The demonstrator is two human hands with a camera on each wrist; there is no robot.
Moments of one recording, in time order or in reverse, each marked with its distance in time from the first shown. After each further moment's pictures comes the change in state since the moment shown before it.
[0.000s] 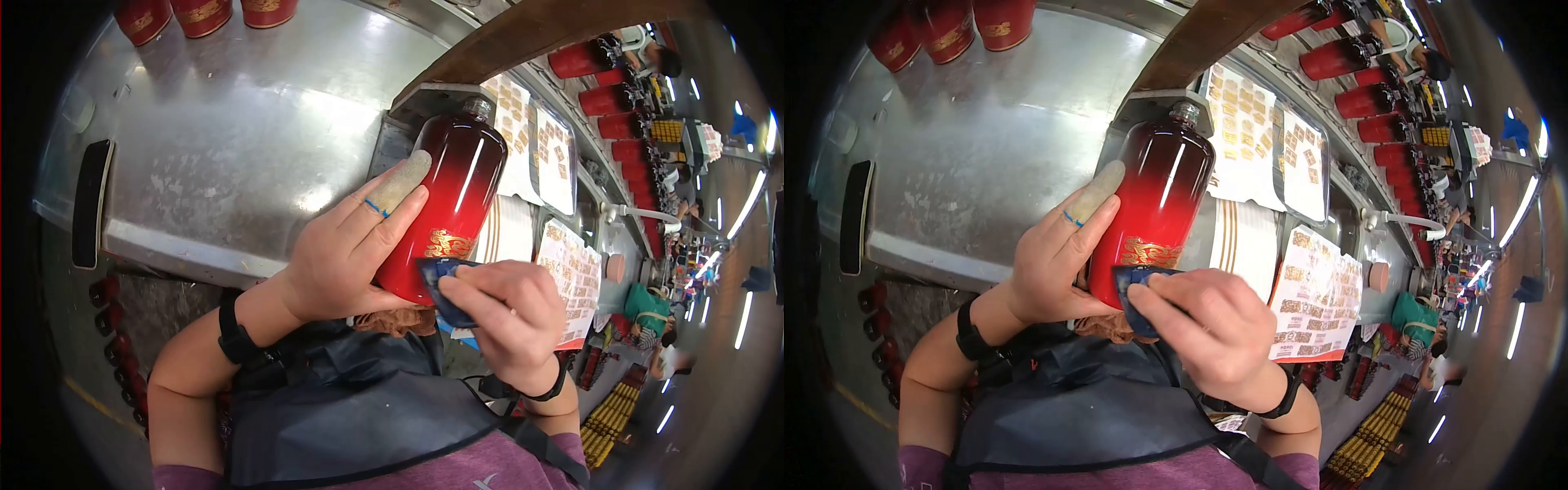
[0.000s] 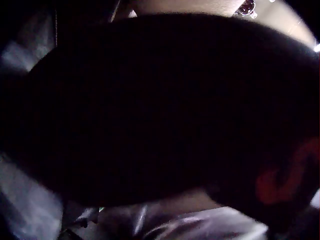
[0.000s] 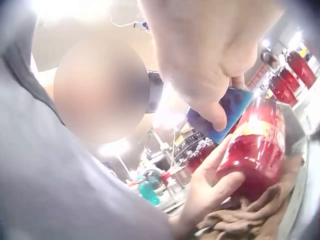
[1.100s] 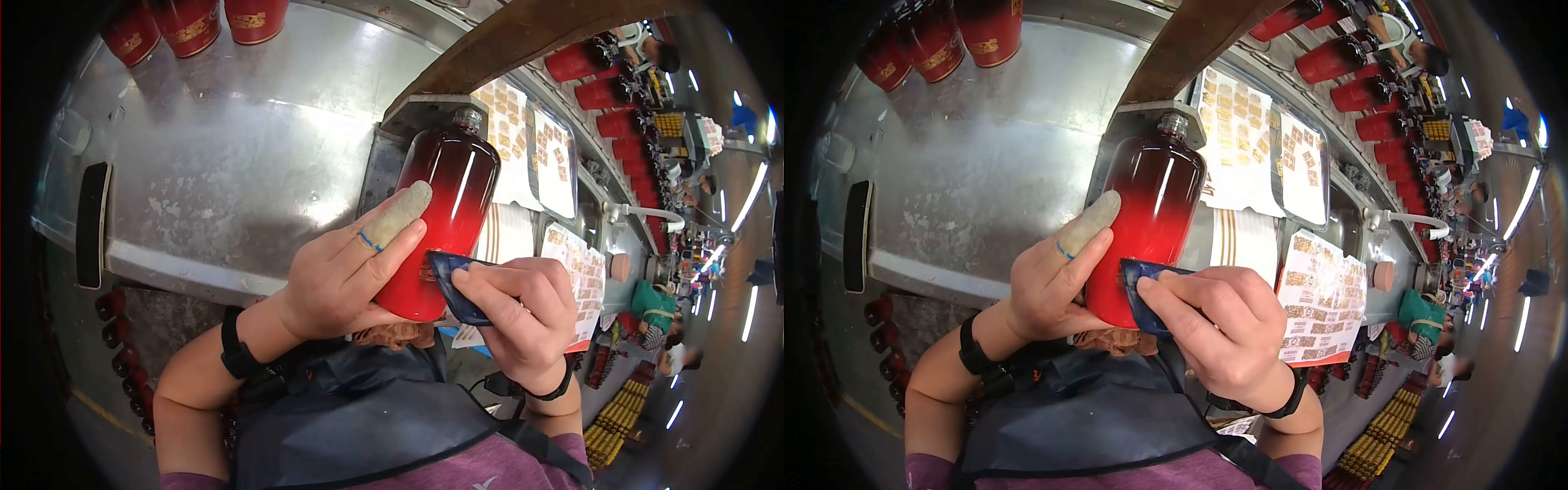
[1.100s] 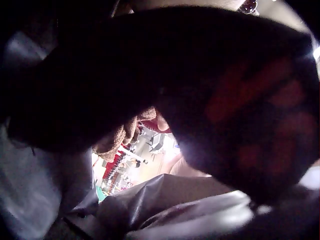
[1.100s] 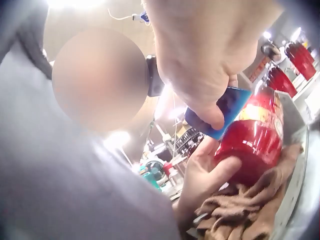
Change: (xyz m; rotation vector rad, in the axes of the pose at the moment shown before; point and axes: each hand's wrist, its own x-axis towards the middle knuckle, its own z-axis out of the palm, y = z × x) left_hand 0.001 0.000 0.000 0.048 0.017 0.077; right_hand 0.008 0.016 -0.003 -0.037 0.014 -0.036
